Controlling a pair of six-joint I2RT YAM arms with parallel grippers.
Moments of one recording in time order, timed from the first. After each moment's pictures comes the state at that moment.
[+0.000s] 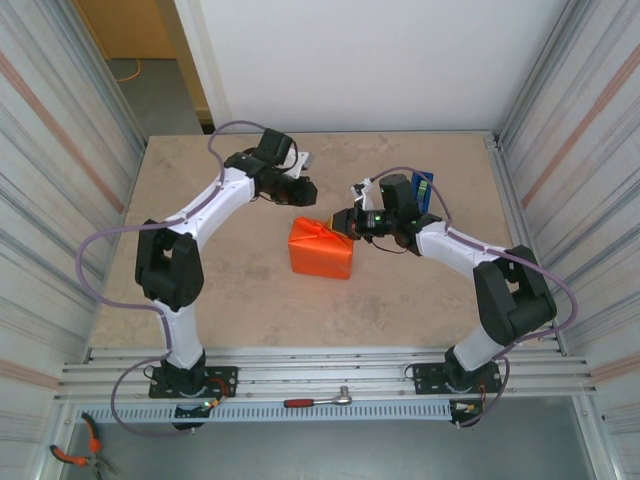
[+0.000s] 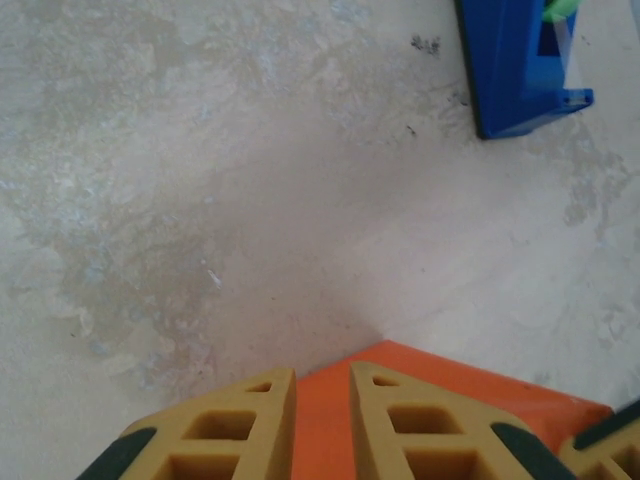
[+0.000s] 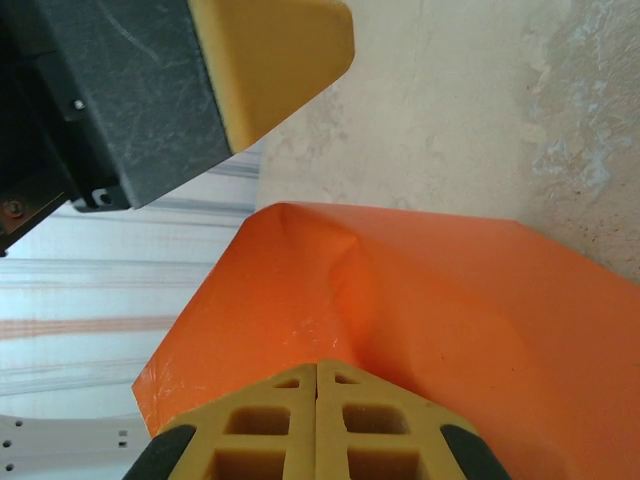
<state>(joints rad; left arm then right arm) -0.47 1.91 1.70 -0.79 0.39 -0.23 0.46 1.59 0.95 0.06 -0.78 0.86</state>
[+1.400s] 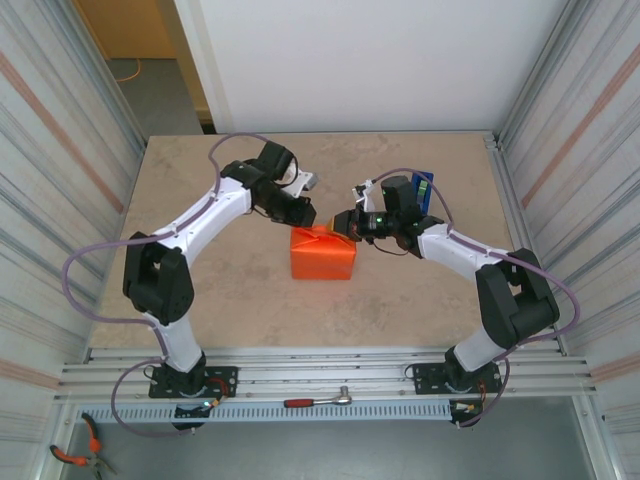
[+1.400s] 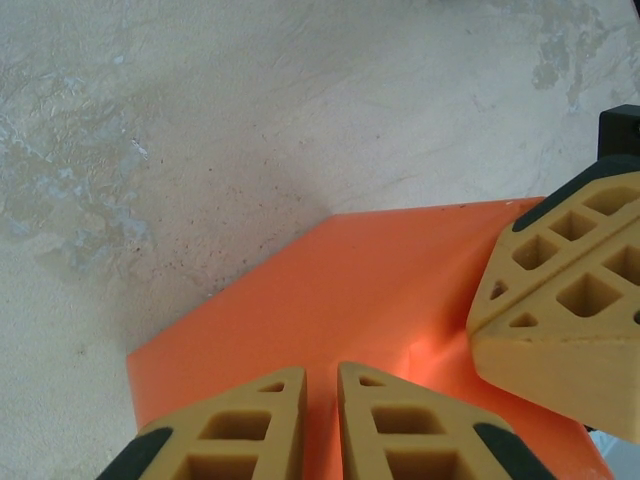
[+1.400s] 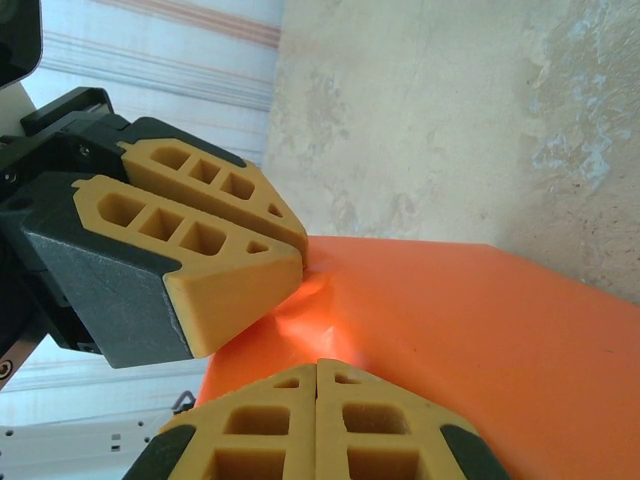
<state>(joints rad) -0.51 1.79 1.59 -0.92 0.45 -0.13 0.46 1.56 0.92 0.07 -0.78 0.86</state>
